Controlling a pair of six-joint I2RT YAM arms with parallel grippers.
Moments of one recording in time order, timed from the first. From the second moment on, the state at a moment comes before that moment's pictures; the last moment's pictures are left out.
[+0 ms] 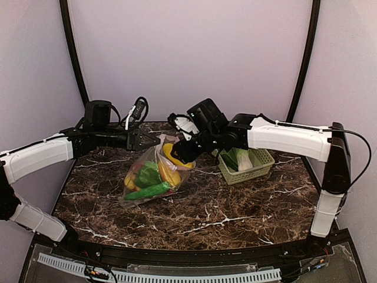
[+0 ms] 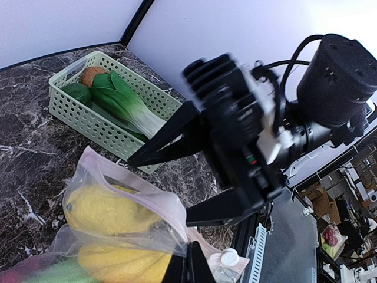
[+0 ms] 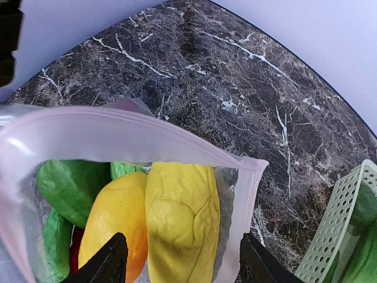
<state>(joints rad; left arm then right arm) -0.51 1.32 1.01 -0.10 0.77 -0.34 0.99 1.88 1.64 -0.47 0.04 0.05</state>
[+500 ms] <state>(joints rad) -0.51 1.32 1.01 -0.10 0.77 -0.34 0.93 1.69 1.55 -0.51 -0.04 0.24</state>
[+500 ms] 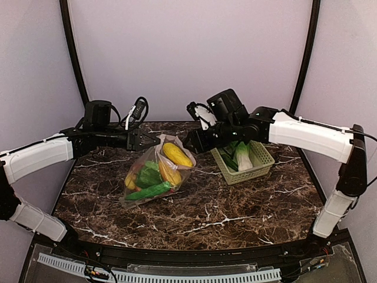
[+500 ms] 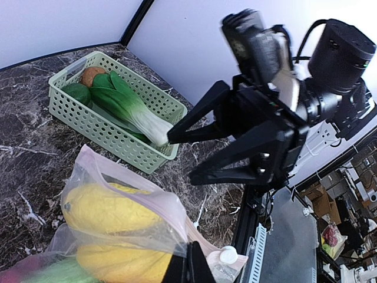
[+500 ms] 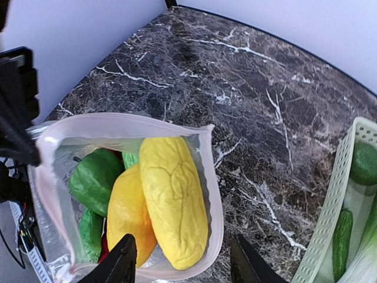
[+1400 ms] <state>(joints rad) -0.51 1.32 1.01 -0.10 0.77 -0.34 0.82 1.85 1.57 -0.50 -0.24 0.33</state>
